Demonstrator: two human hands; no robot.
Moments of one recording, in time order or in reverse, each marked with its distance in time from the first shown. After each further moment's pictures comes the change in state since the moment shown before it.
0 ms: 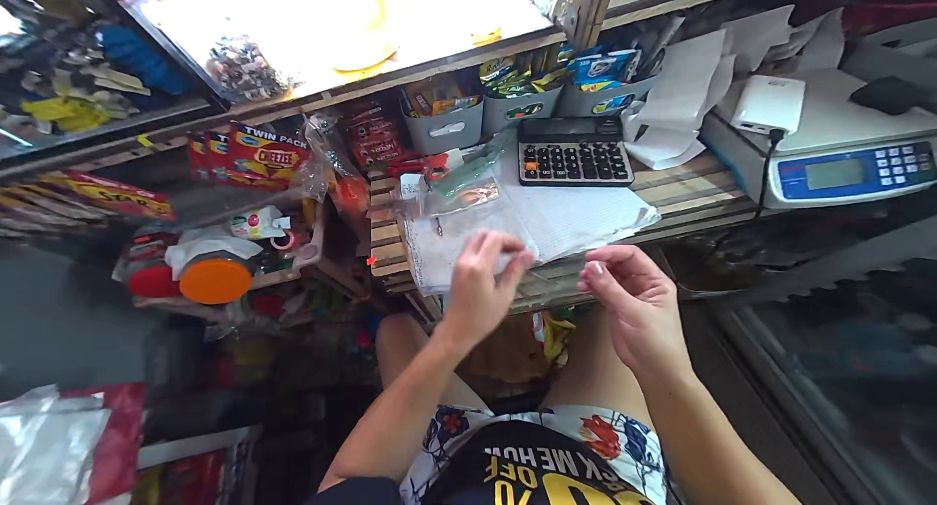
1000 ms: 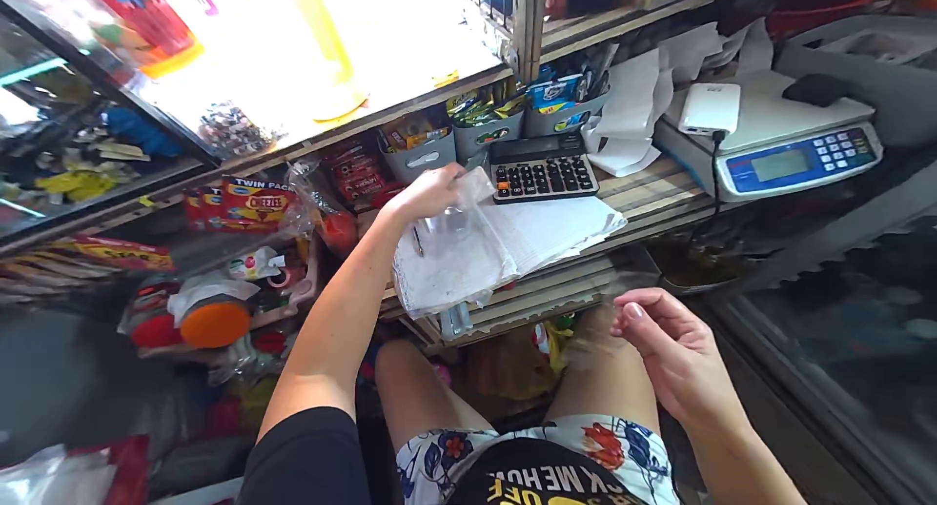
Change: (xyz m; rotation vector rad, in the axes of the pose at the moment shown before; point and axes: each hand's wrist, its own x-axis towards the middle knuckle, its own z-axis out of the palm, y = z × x) left_hand 0.174 -0.052 -0.046 0.227 -0.710 -0.181; right_hand -0.042 -0.009 -0.056 0.015 0.034 0.016
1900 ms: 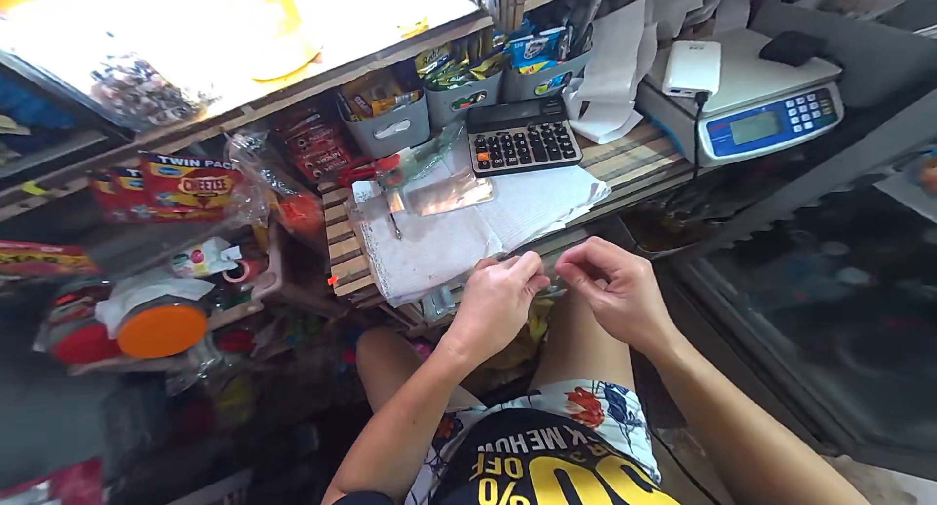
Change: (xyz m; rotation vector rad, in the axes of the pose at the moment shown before) left_hand -0.102 0.081 0.164 -0.154 0.294 0.319; right_hand 0.039 0.010 0.014 -0.762 -0.189 -0.276
